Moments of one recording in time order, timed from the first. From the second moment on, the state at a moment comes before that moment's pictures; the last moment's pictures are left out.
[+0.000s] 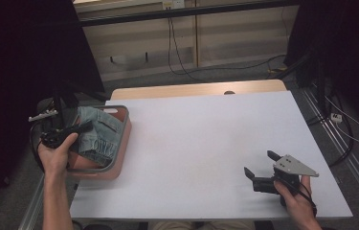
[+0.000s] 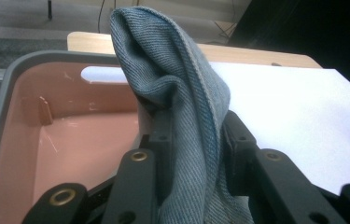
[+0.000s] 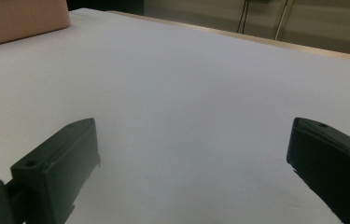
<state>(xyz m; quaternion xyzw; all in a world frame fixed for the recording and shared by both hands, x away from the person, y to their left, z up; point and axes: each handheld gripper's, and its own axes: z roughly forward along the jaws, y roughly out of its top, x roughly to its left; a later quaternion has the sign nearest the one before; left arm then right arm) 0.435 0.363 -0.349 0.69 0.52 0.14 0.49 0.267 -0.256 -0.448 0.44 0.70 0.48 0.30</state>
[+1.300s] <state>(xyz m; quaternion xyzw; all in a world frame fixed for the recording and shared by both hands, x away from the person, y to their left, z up) 0.458 0.361 -0.379 0.68 0.57 0.20 0.40 0.269 -0.254 -0.448 0.44 0.70 0.48 0.30</state>
